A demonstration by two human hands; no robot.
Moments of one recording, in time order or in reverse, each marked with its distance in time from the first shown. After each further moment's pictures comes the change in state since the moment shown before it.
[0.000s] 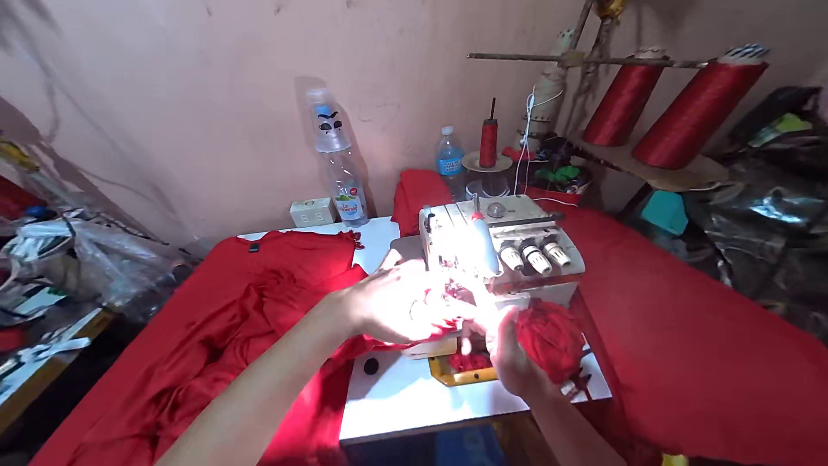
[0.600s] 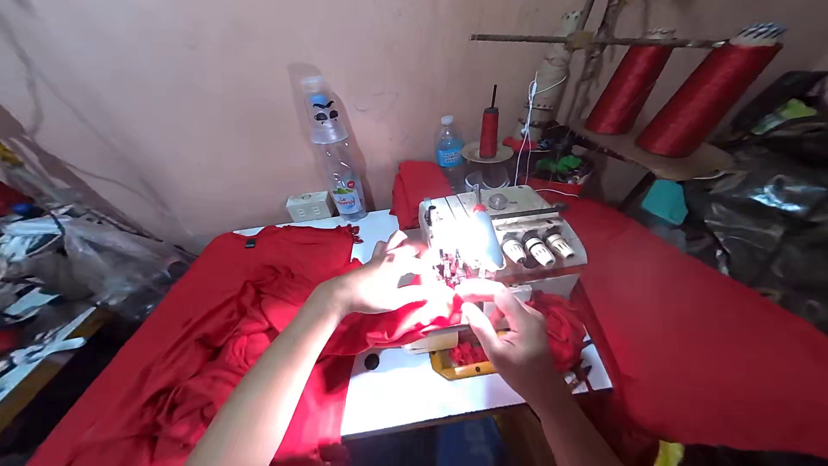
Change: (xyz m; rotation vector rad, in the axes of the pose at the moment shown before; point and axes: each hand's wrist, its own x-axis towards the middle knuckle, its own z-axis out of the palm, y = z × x) left_hand -0.003 -0.031 0.007 -0.189 0.174 0.031; right_hand 0.002 -0.009 -0.001 -0.555 0.362 -0.451
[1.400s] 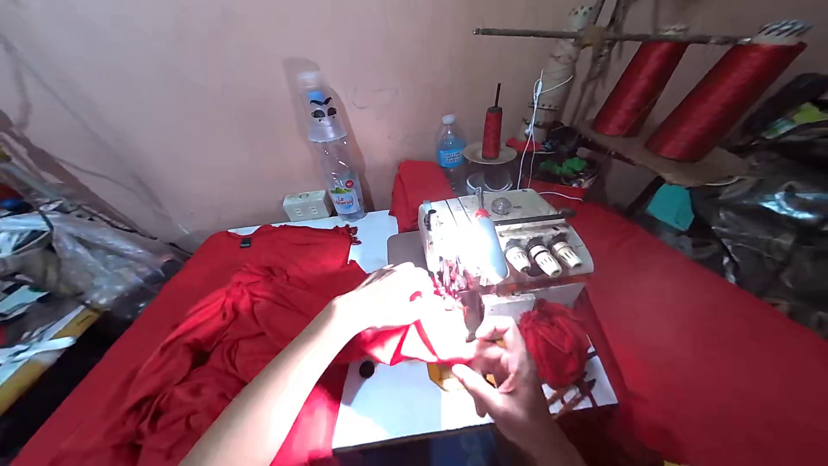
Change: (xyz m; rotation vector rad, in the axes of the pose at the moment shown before) left_hand 0.016 0.005 0.017 0.109 -0.210 -0.243; right_hand -0.039 -0.004 0.003 0.666 -0.161 0.324
